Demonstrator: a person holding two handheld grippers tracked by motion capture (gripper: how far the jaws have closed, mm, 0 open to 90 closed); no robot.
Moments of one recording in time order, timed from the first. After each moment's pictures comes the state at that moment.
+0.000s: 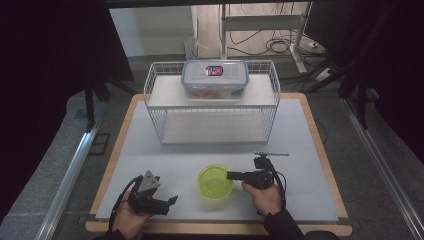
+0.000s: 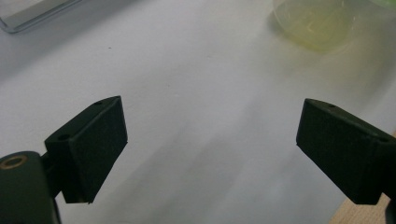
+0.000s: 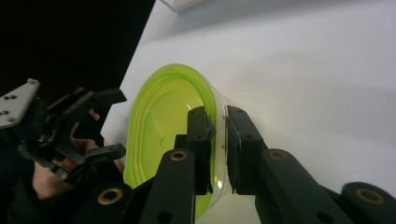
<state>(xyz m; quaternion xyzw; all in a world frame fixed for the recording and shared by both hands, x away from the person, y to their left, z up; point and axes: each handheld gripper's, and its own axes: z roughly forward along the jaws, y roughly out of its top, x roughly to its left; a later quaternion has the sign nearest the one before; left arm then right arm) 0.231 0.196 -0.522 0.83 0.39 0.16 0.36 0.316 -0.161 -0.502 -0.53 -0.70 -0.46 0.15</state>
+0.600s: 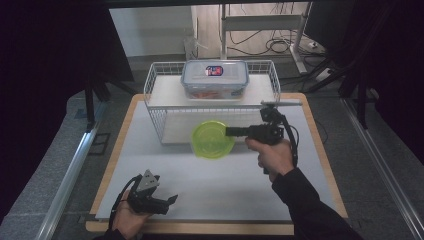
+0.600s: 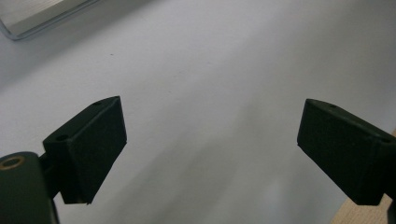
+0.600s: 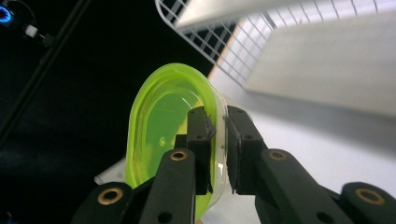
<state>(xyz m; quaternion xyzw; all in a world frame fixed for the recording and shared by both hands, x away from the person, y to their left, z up) 0.232 0.197 -0.520 0.83 0.38 0.16 0.37 0.356 -0.152 -0.349 -0.48 -0.70 -0.51 0.15</state>
